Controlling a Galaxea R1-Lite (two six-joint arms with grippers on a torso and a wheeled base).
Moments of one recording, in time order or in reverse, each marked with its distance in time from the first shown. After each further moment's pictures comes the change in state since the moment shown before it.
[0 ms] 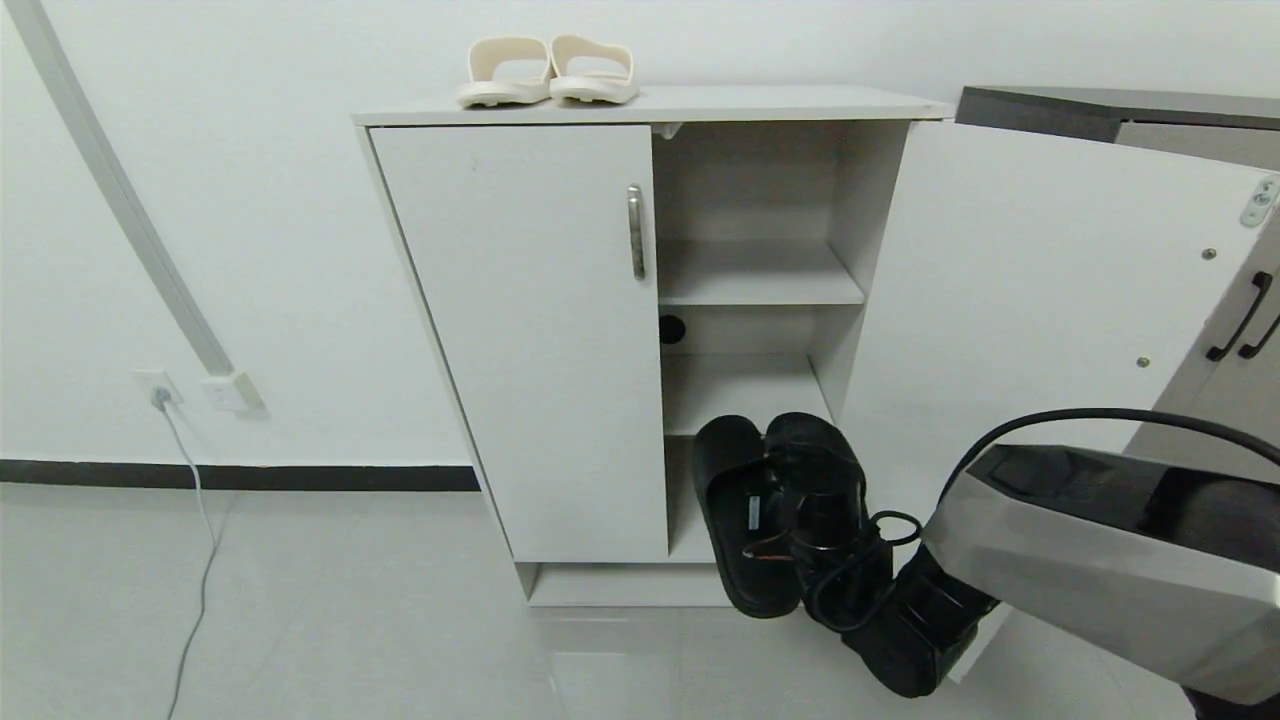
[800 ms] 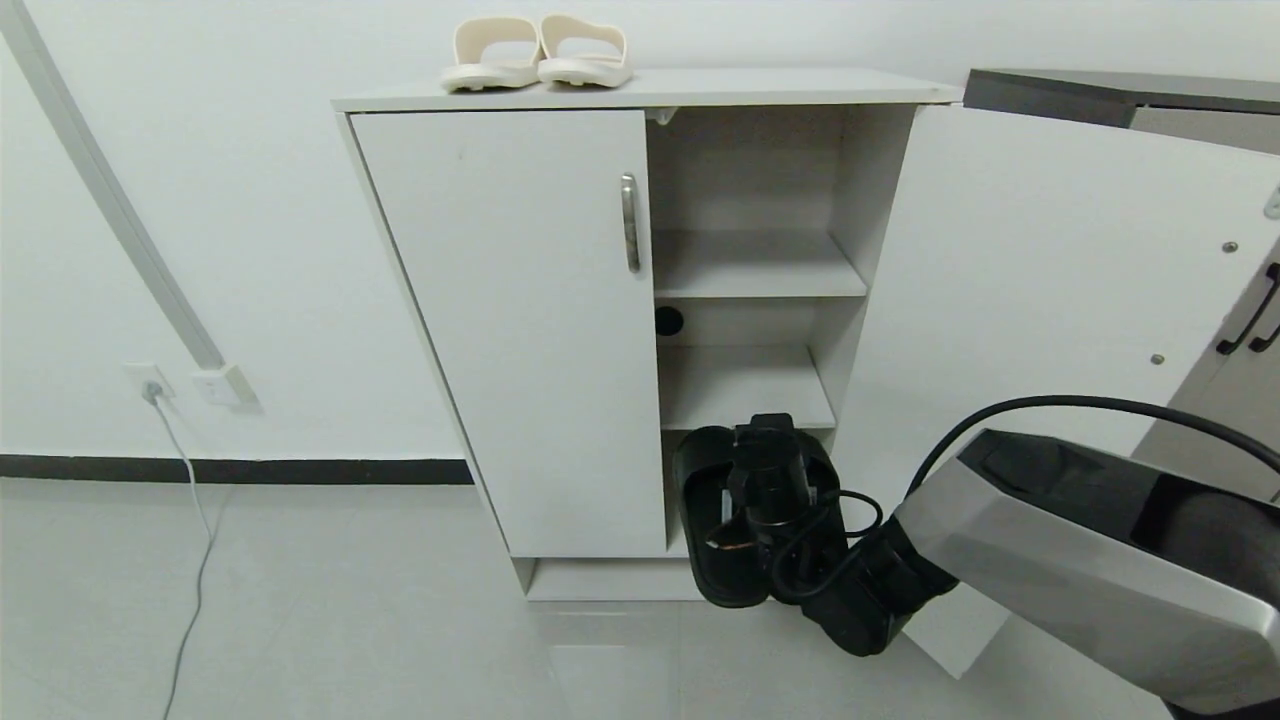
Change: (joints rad) left arm 0.000 0.000 0.000 0.001 -0.003 0.002; right arm 0.019 0.025 -0.209 0.340 -0.047 0.122
